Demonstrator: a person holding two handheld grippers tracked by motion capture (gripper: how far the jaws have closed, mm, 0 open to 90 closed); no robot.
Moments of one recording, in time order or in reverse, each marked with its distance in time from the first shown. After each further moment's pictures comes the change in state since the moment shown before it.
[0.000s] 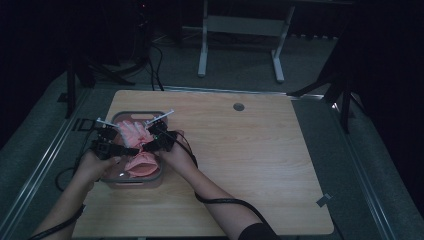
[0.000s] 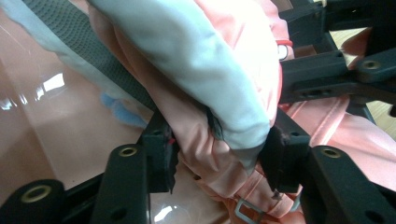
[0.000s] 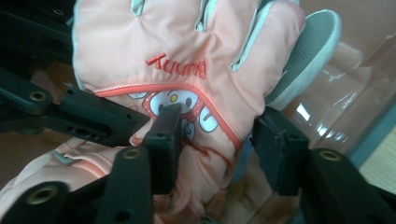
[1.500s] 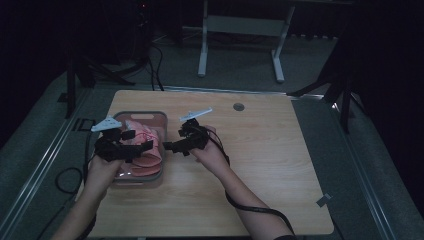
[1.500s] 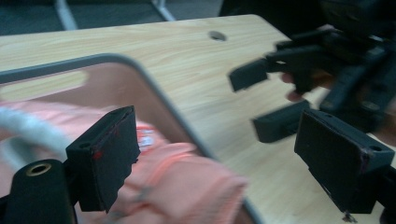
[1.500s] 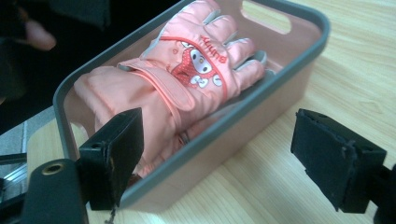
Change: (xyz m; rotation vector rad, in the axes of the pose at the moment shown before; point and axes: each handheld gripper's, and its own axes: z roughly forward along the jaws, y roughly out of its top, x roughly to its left) left arm -0.098 -0.011 -0.038 -0.417 -0.043 0.239; right arm -0.043 -0.035 -0.090 -0.180 0.110 -0.104
